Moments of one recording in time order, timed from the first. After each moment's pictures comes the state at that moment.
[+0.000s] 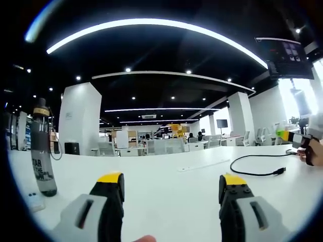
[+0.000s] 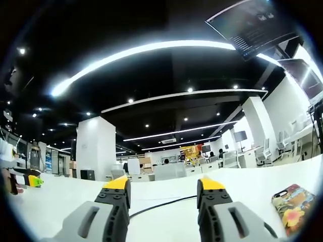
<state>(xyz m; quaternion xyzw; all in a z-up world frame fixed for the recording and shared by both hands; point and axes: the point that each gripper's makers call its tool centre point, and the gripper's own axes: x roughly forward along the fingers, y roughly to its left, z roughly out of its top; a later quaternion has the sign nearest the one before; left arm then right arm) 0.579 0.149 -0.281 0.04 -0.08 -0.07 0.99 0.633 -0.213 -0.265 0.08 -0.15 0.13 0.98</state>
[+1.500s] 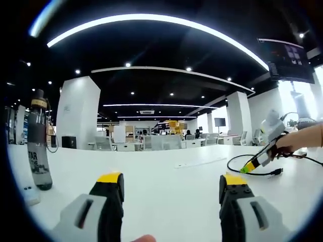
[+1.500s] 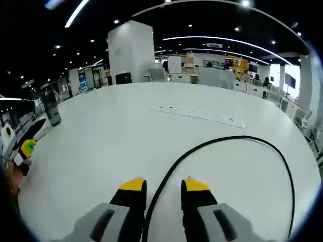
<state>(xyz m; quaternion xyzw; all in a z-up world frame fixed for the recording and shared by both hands) 0.583 0.147 -0.291 0.02 -0.06 -0.08 1.00 0.710 -0.086 -0.381 -0.12 0.29 0.31 0.90</state>
